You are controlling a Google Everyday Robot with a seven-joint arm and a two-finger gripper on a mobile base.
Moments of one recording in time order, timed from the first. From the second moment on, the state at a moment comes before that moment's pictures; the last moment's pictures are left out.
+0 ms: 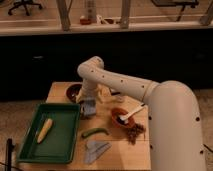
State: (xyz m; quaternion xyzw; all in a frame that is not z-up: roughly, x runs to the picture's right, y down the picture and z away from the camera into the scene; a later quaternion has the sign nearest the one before) arm -0.087 0.076 0.835 -0.20 -0.29 -0.65 0.67
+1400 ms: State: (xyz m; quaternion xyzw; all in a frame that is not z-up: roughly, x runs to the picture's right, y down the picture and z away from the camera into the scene) arm -0.091 0.069 0.823 -0.16 -0.28 -0.66 0.67
